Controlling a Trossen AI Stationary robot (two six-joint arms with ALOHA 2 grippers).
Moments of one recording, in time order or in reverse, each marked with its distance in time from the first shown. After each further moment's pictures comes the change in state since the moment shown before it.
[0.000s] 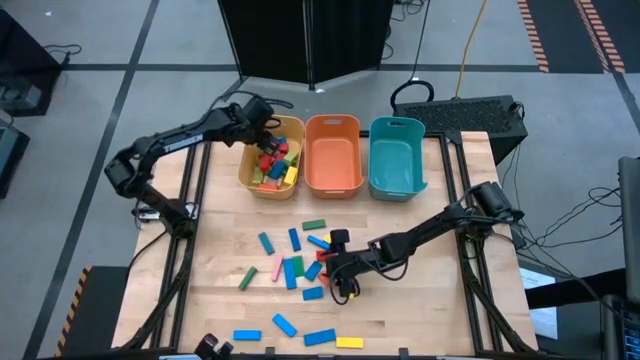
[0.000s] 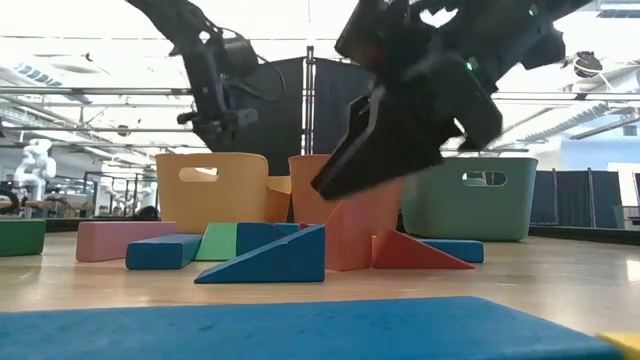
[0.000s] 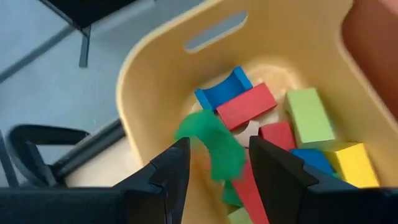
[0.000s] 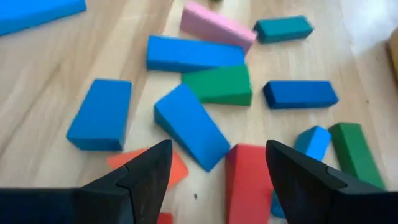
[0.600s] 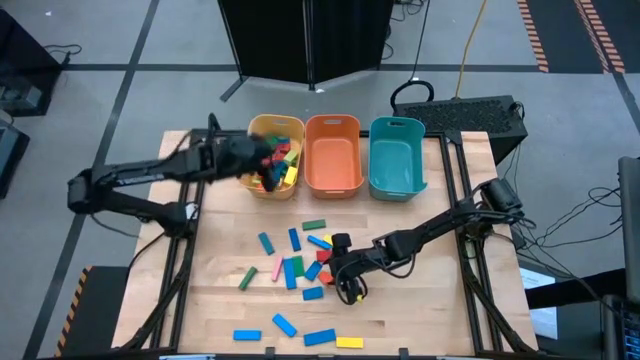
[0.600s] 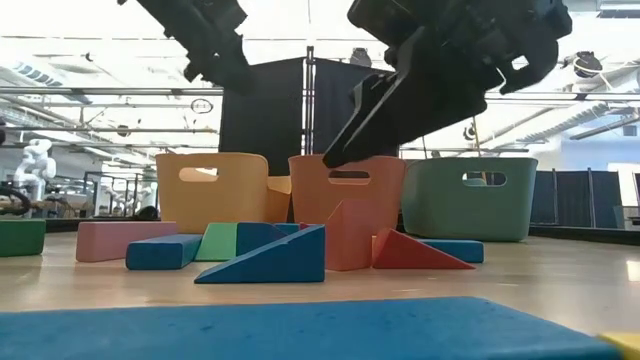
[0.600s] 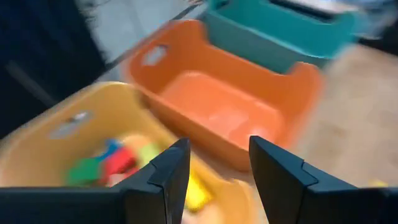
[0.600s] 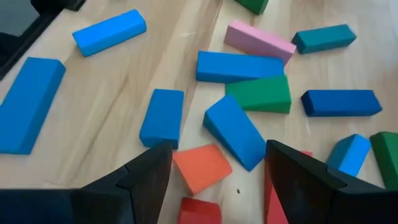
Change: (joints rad) left arm -0.448 -0.384 -0.248 0.323 -0.008 -0.017; right arm 0.009 -0.072 0.000 -0.063 -0.153 0.031
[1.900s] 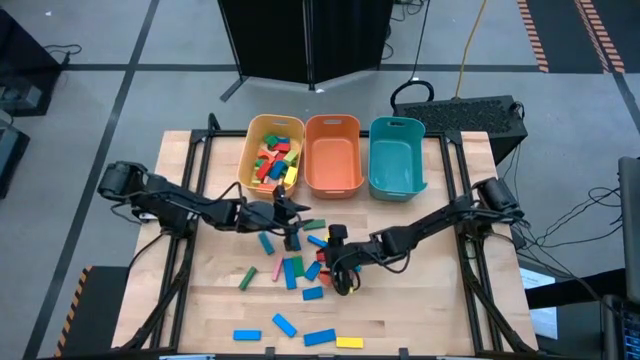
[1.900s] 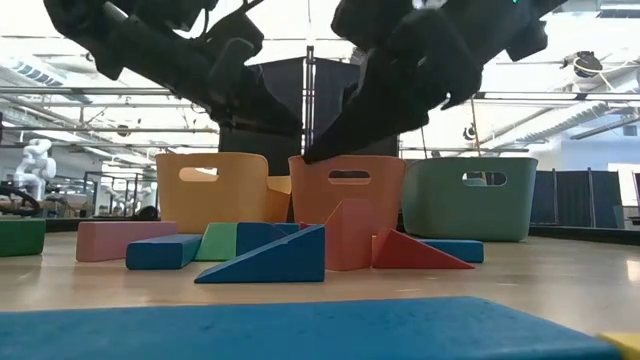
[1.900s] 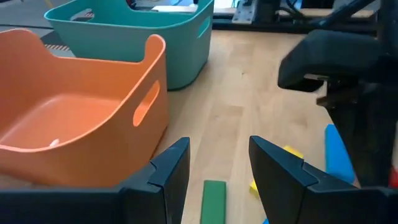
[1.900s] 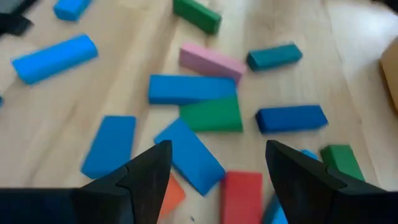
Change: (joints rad) left arm -0.372 0.338 -0.344 0.875 -0.078 0.102; right arm -0.054 0.028 0.000 0.079 0.082 -0.011
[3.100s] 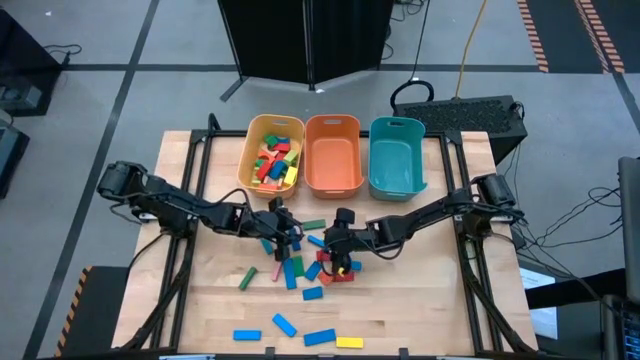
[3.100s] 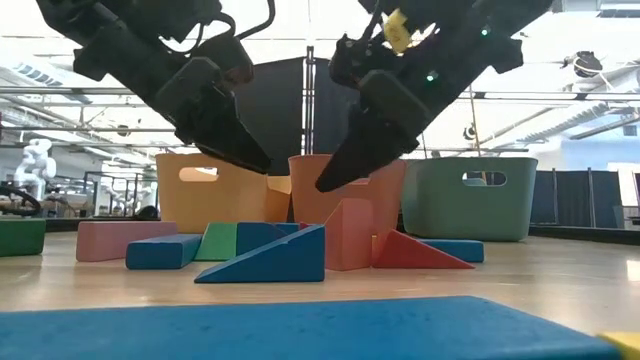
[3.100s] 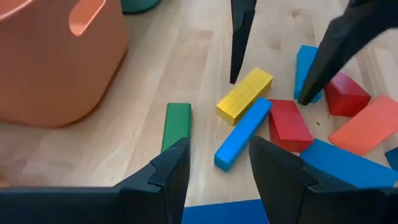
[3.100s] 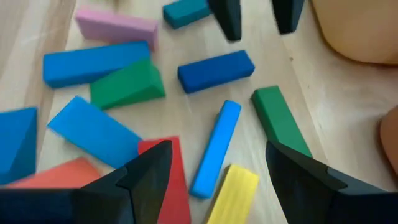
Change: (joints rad) left arm -0.047 -0.003 0.000 -0.246 0.107 -0.127; right arm -0.090 -0.001 0.000 -0.117 0.083 0.149
